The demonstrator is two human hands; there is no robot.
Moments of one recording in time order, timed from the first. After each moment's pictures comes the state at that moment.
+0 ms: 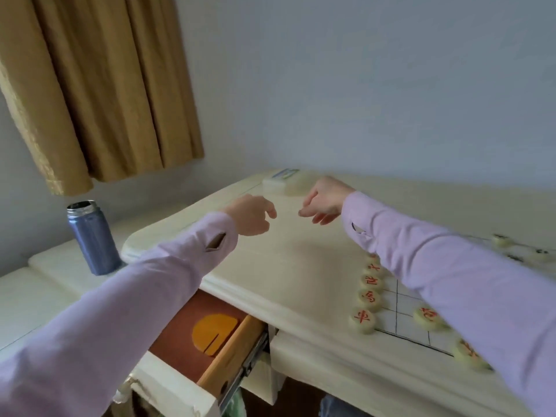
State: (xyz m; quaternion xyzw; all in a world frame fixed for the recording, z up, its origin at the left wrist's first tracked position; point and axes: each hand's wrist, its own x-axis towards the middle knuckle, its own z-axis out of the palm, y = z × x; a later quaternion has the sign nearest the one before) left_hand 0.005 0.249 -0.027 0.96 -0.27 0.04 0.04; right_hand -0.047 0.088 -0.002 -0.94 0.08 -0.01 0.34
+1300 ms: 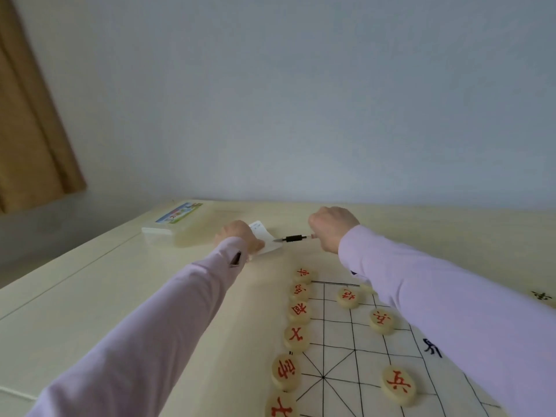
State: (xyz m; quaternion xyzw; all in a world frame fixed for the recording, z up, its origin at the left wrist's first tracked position) left_hand 0.150 -0.001 -0.069 0.97 -0.13 -0.03 0.21; right_hand 0.034 -0.136 -0.038 -0.98 0.10 -0.06 -0.16
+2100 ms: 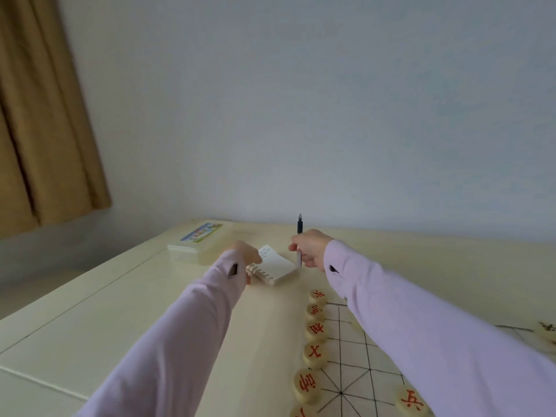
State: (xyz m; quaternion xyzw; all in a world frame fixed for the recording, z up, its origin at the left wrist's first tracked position) left_hand 0.143 0.041 -0.046 0.86 -0.05 -0.18 0.48; right_hand 0.068 -0.091 -0.024 -0.82 0.25 -0.05 0.51
